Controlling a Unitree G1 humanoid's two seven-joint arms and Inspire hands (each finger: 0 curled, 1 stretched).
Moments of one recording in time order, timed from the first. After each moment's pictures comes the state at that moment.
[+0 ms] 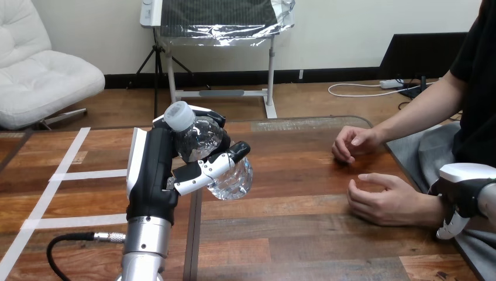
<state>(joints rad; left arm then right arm) 0.01 0.02 -0.06 0.04 0.16 -0.35 0.09 -0.49 -0.78 0.37 0.67 -0.80 0.05 0.44</state>
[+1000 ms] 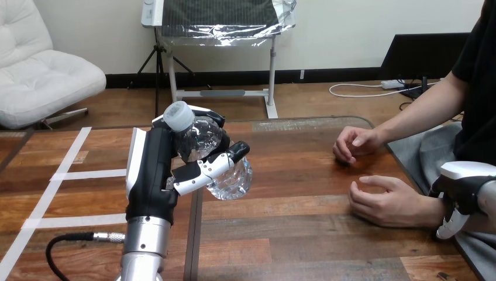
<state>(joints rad) 0.01 0.02 -0.06 0.04 0.16 -0.35 0.09 -0.52 -0.78 0.39 0.69 -0.78 0.07 0.45</state>
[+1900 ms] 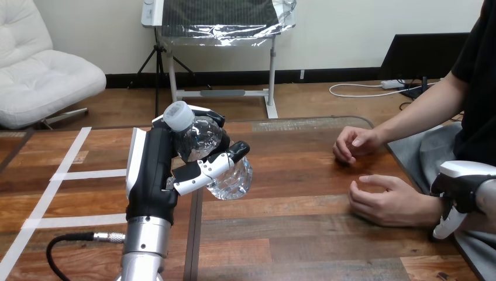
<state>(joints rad) 0.01 0.02 -0.06 0.04 0.17 -0.35 0.09 -0.52 -0.77 0.39 0.68 -0.75 0.11 0.47</state>
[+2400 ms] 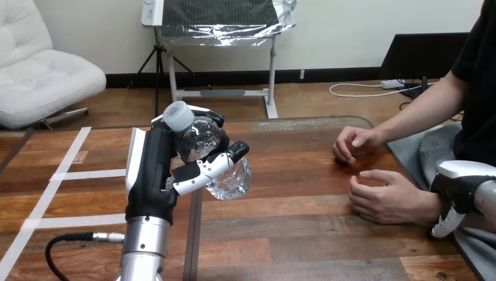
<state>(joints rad) 0.01 0.02 -0.06 0.04 0.16 -0.35 0.09 -0.51 -0.77 0.40 0.68 -0.75 0.09 0.44</state>
